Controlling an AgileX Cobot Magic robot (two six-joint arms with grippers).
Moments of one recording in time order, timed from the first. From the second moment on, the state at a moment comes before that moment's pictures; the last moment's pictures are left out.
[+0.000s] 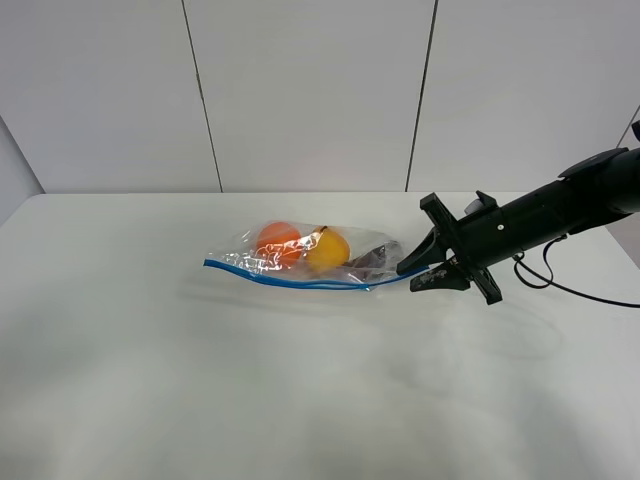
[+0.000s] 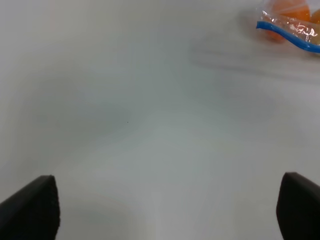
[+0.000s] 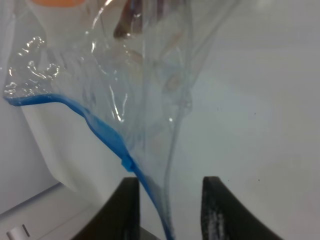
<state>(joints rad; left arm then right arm) -0.01 -0.01 -0.57 -0.06 1.17 -0.03 -0.01 1.93 -1.08 1.07 0.98 -0.43</state>
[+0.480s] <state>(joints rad) -0.01 -0.01 -0.57 -0.06 1.17 -0.03 -0.01 1.93 -1.08 1.07 0.96 -0.44</state>
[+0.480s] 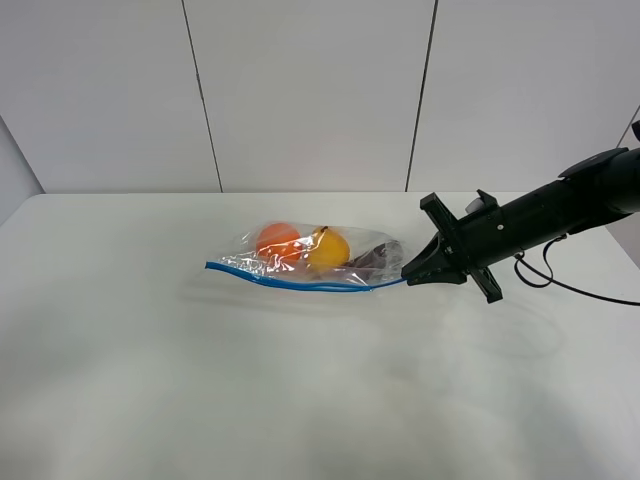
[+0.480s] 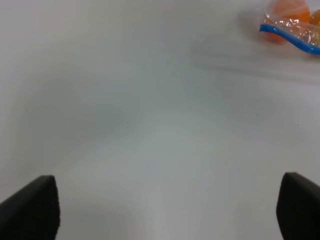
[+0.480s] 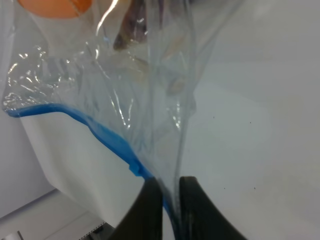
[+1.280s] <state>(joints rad) -0.01 -0.01 -0.57 -0.06 1.17 -0.03 -0.01 1.93 -1.09 1.12 1.01 -0.49</state>
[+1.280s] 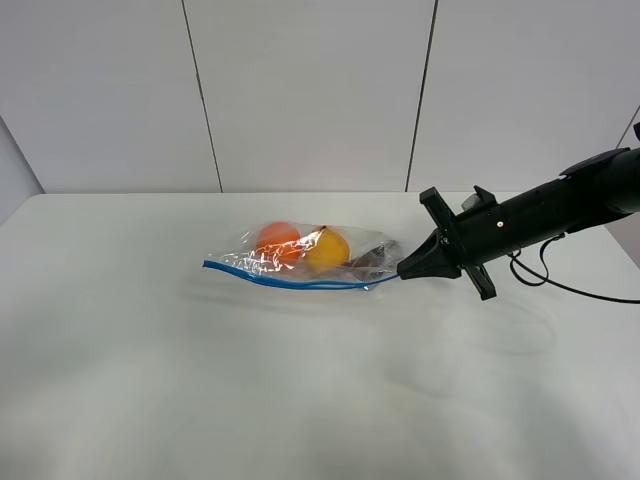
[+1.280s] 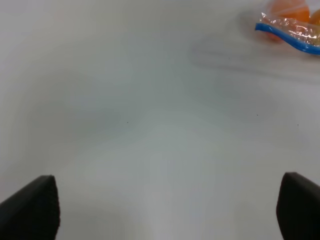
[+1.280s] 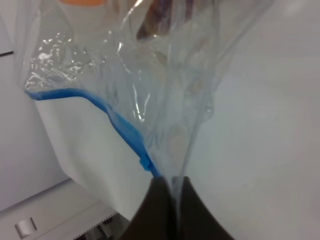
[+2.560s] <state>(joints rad) -0.01 0.09 -0.66 -0.06 1.12 -0.03 -0.01 1.93 -1.09 1.24 1.06 -0.59</state>
